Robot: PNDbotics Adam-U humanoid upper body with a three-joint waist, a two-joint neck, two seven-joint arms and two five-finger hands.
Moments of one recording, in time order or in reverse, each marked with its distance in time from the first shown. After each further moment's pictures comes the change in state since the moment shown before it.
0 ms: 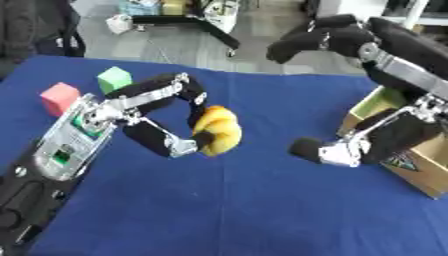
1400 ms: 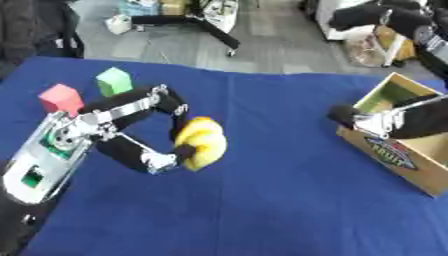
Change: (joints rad) left arm 0.113 0.027 0.025 -0.119 0.029 0.040 -0.072; right arm 0.082 -0.080 -0.101 0.000 0.099 0.071 -0.121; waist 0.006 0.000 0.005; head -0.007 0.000
